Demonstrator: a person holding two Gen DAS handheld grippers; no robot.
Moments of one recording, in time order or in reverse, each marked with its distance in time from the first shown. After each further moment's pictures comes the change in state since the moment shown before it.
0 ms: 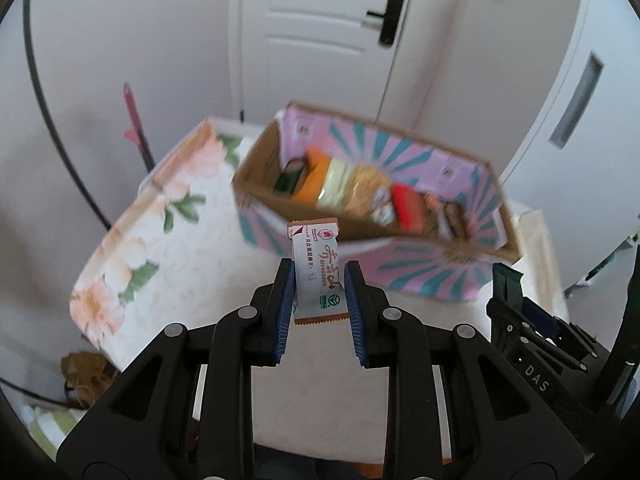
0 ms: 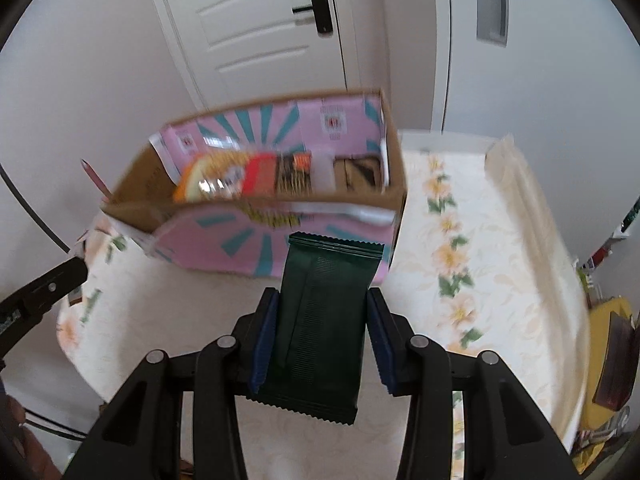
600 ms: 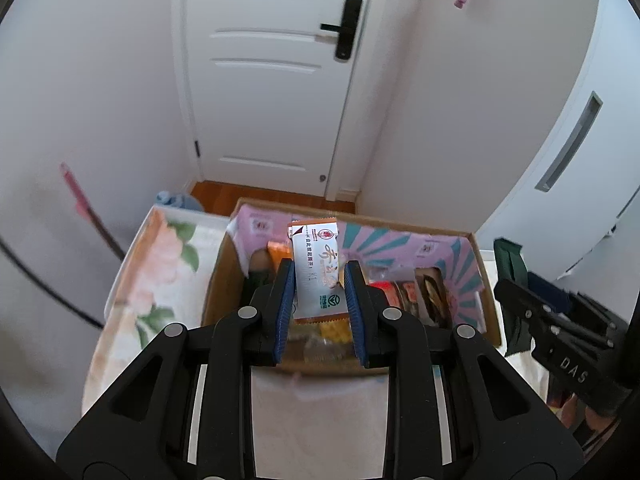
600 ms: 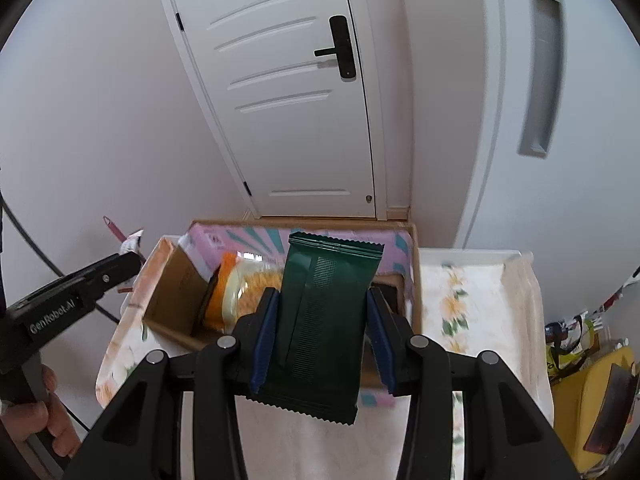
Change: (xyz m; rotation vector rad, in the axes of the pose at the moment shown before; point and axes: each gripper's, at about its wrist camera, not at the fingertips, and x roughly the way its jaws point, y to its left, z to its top) left arm 0.051 -0.006 0.134 0.128 0.018 -0.134; right arm -0.010 0.026 0.121 -0.034 -0.082 0.050
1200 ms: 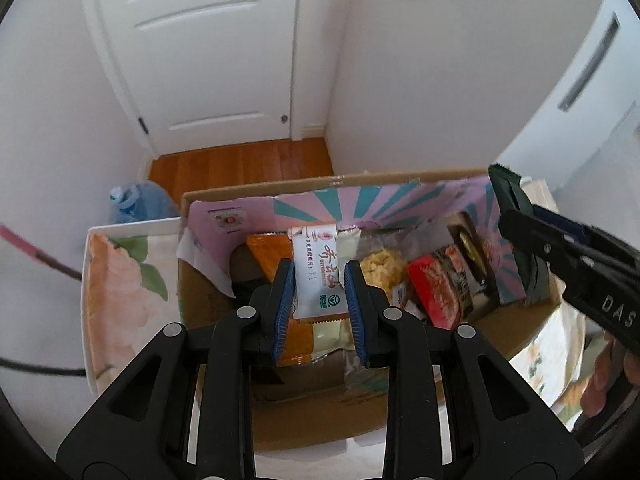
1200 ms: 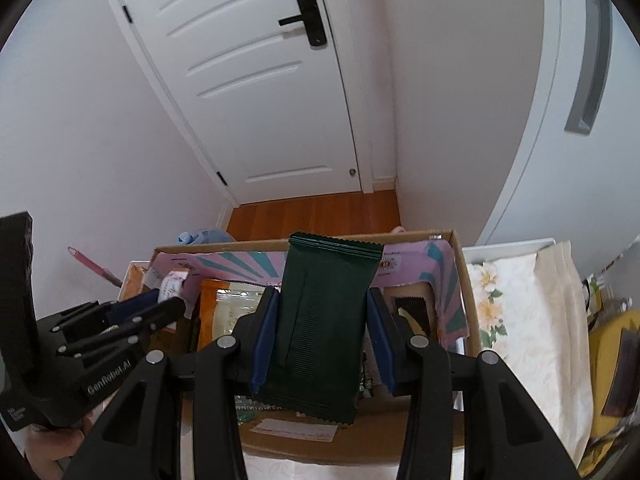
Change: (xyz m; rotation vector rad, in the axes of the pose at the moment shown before) left arm 0.105 0.013 0.014 0.227 0.255 -0.104; right arm 0.083 0.014 0.032 0.140 0.111 -0.073
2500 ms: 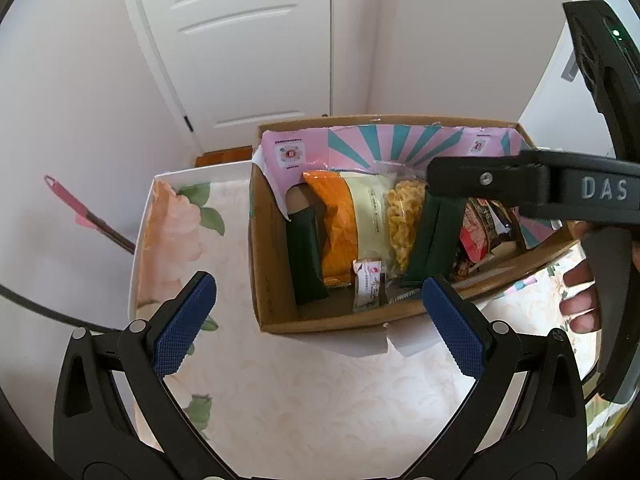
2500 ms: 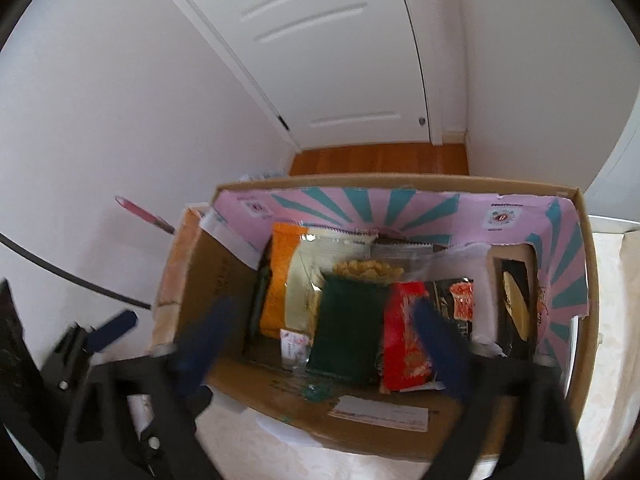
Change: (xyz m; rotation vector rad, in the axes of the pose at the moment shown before) left arm -0.047 0.005 -0.072 -0.027 -0.042 0.157; right arm 0.031 0.037 -0.010 -0.049 0.185 0.245
